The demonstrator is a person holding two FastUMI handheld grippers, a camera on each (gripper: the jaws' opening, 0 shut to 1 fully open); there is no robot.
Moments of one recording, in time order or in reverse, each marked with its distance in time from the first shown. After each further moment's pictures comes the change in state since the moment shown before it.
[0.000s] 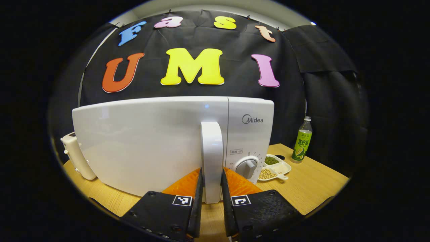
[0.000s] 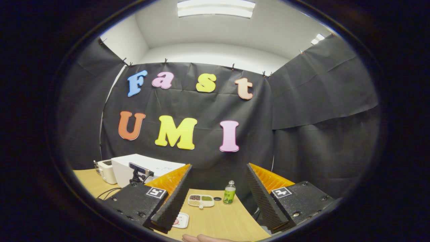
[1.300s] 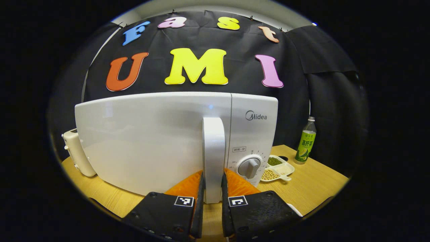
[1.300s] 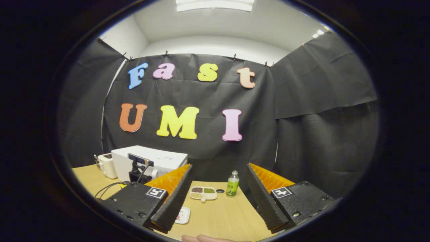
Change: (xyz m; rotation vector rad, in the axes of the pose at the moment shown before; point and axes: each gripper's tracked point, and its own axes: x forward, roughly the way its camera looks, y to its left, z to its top) left arm 0.003 0.002 0.004 -0.024 -0.025 0.043; right arm 0.013 0.000 -0.044 0.011 0.077 0.009
